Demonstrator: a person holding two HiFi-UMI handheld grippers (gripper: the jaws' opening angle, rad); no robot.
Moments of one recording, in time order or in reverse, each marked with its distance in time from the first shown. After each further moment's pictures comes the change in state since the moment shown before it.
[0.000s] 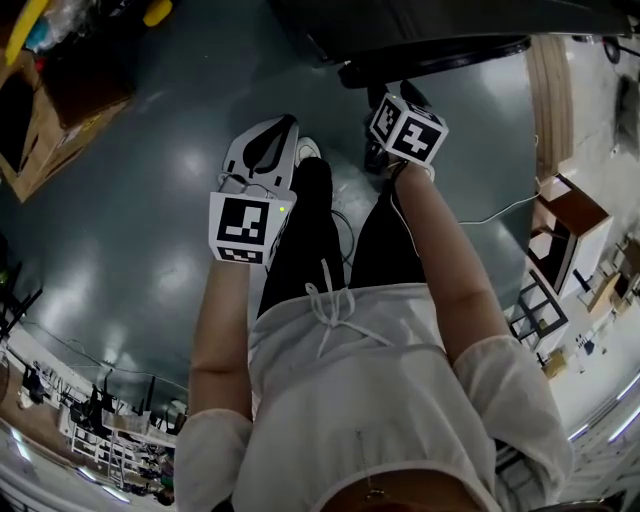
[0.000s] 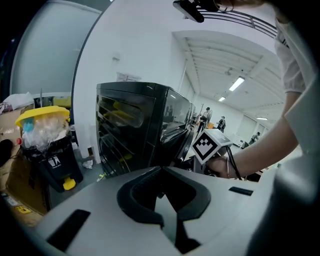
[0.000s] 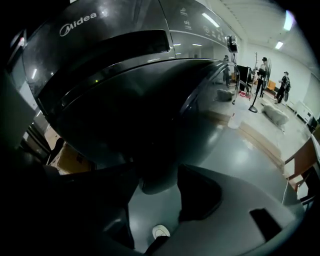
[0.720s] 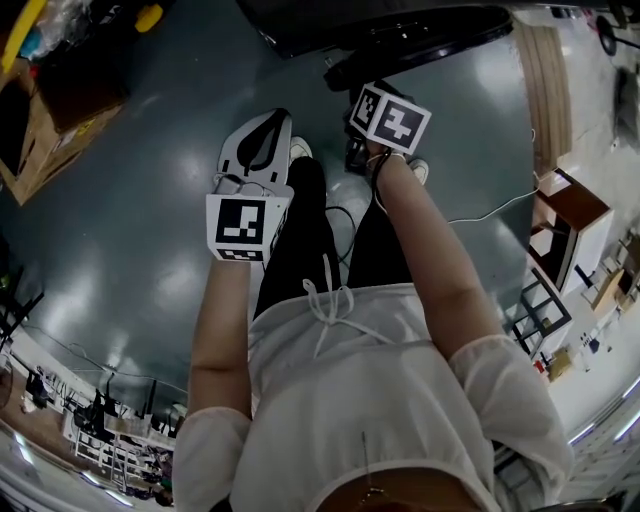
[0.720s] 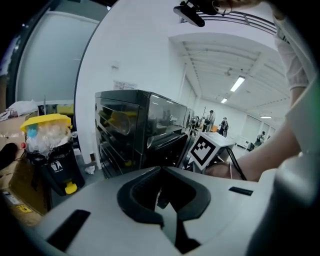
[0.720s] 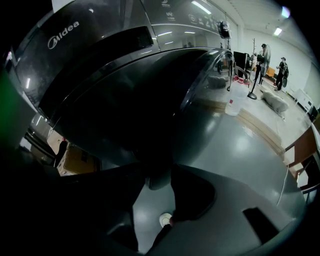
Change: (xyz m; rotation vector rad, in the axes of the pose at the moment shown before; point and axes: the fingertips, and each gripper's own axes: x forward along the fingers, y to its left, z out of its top) left arm 0.008 -0.035 0.011 0.021 -0.067 0.061; right arm -0.011 -0.010 -0.019 0.074 0.113 0.027
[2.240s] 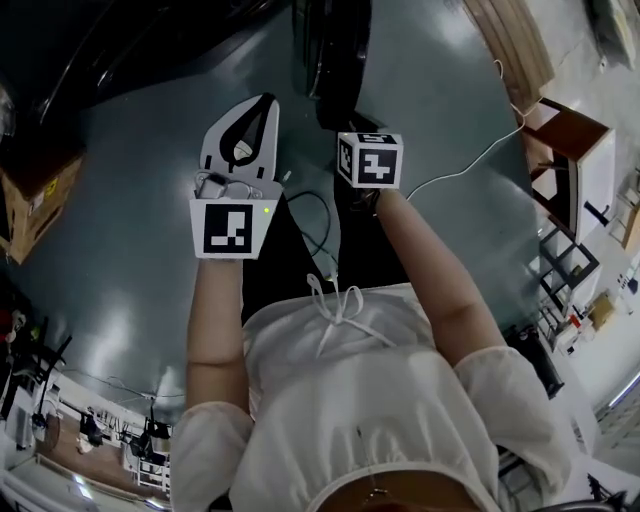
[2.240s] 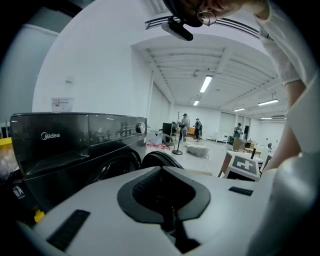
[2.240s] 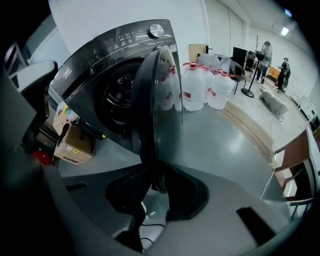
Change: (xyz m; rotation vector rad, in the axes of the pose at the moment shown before) left arm 0.094 -0.301 0.029 0.214 -0.040 -0.202; right arm -0.115 -0.288 -0.098 -0.062 0.088 0.019
